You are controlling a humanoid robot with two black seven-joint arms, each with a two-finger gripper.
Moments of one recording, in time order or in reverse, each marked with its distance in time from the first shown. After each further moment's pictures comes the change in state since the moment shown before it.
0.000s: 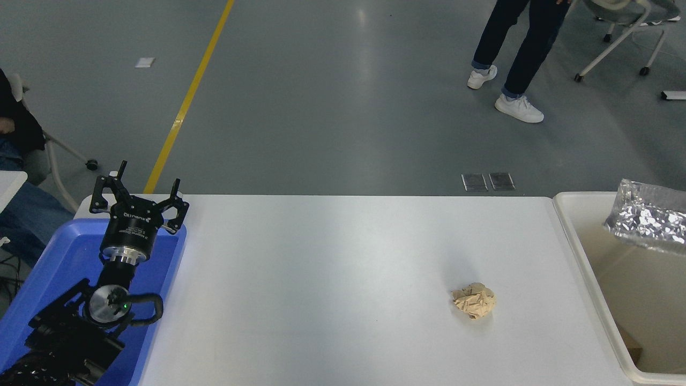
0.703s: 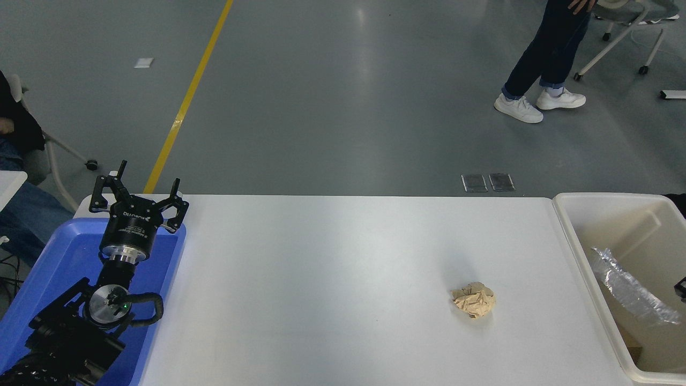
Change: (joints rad) left arm -0.002 0.000 0.000 0.000 0.001 0.001 0.001; right arm -0.149 0.068 0.144 0.019 0.119 -0.091 -0.003
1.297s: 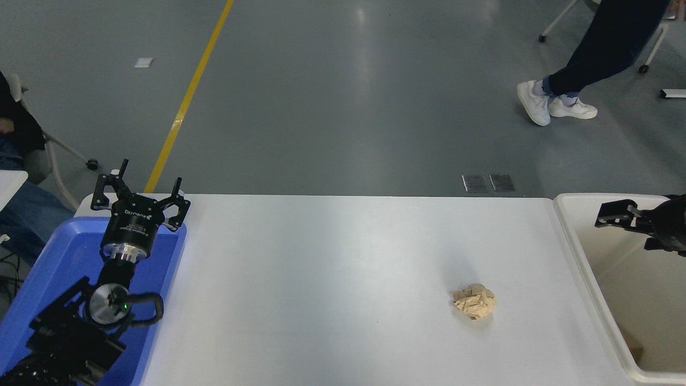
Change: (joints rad) left arm 0.000 0.000 0.001 0.000 0.002 -0.007 0.003; right arm 1.186 -0.055 -0.829 0.895 0.072 0.408 -0.009
